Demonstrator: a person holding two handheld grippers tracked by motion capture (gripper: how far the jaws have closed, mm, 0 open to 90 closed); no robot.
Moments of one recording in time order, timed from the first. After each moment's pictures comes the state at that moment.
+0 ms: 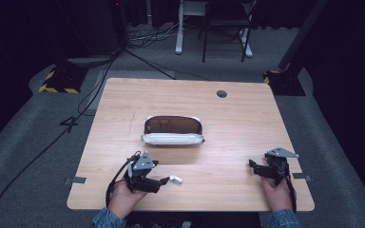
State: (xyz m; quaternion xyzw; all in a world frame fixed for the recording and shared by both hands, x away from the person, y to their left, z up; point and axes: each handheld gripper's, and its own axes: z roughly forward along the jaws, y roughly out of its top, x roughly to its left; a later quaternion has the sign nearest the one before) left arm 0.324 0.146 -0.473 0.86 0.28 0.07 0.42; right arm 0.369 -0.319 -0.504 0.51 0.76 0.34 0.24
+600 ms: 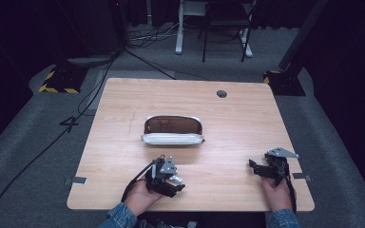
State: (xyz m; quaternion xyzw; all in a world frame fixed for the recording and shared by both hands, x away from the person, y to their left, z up) left arm 0.333 0.093 -0.491 0.91 0.22 0.06 0.36; right arm 0.369 -0.319 -0.504 0.51 0.76 0.34 0.24
